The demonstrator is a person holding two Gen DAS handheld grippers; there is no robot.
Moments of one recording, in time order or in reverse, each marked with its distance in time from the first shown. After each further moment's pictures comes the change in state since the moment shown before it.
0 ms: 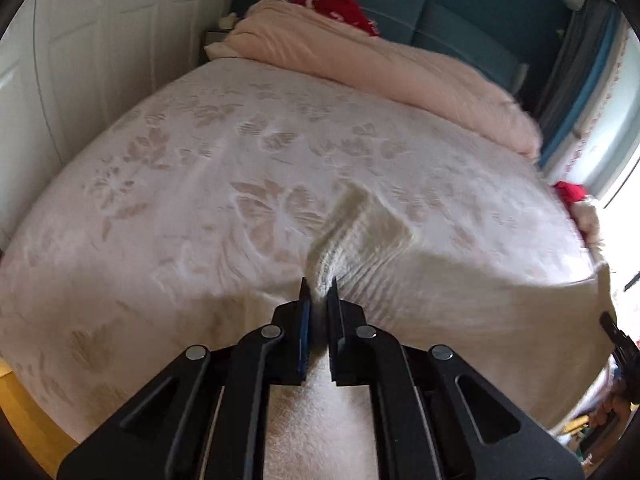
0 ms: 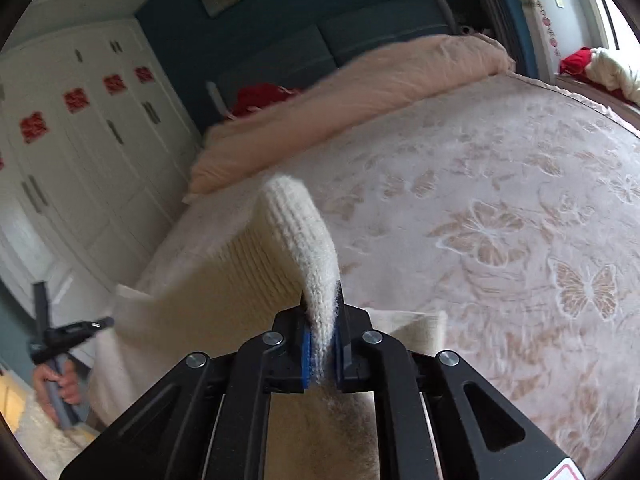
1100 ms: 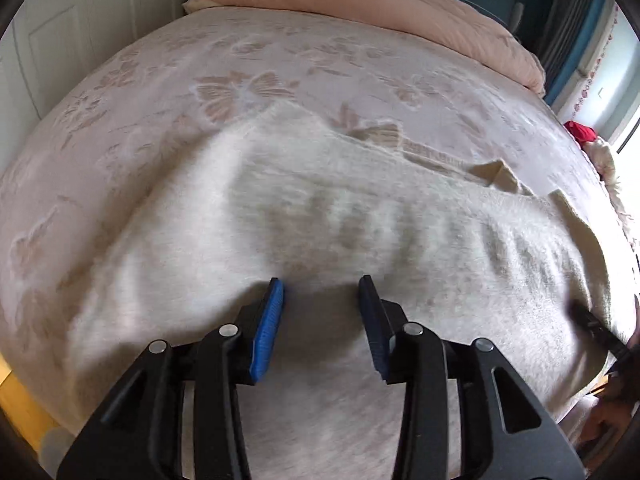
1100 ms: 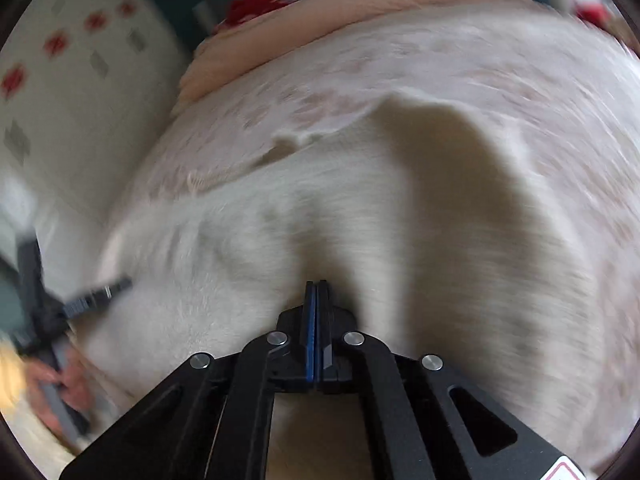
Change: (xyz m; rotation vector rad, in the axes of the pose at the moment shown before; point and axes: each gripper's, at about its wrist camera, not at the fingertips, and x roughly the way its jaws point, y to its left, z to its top) left arm 0.050 -0.036 -0.109 0.088 0.136 0.034; right arm 0.041 0.009 -0.103 0.055 0.236 0.016
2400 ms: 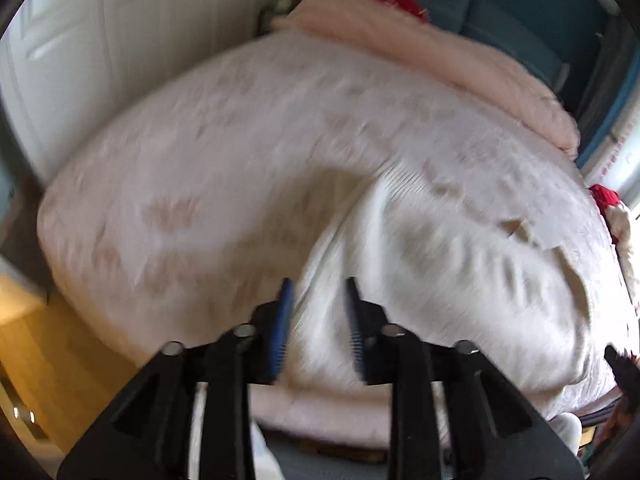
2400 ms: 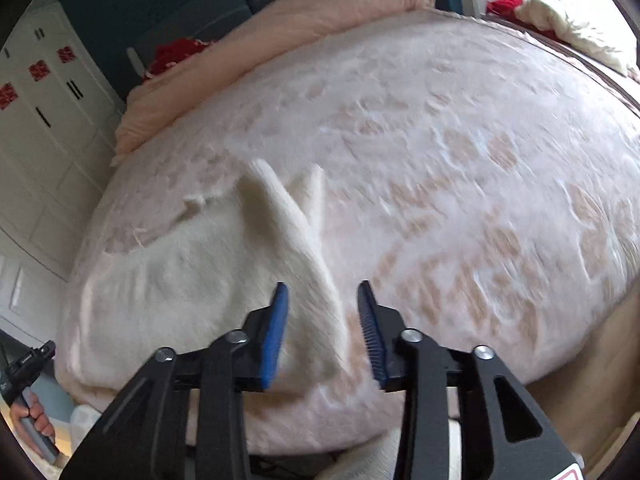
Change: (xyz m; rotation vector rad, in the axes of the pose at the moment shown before) left arm -0.112 0.080 -0.013 -0.163 -0.116 0.062; right arm -0.098 -0.044 0.005 0.091 -0.080 -0.185
